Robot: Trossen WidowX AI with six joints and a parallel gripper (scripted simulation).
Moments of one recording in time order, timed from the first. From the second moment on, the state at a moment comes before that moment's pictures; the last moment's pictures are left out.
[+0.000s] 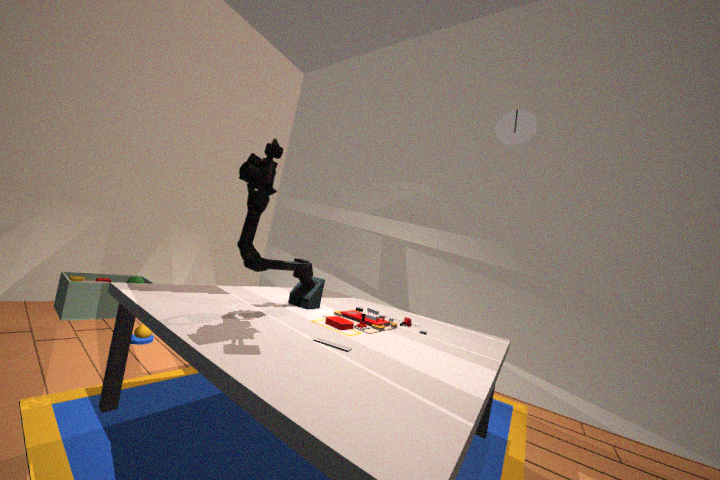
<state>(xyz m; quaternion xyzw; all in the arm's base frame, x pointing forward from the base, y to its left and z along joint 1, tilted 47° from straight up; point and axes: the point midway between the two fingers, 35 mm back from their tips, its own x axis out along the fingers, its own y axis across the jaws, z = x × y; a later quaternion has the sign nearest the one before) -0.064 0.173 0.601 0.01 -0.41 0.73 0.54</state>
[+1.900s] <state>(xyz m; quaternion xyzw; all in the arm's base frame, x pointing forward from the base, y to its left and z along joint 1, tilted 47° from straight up) 0.270 0.258 0.290 -0.16 0.26 0.31 0.90</state>
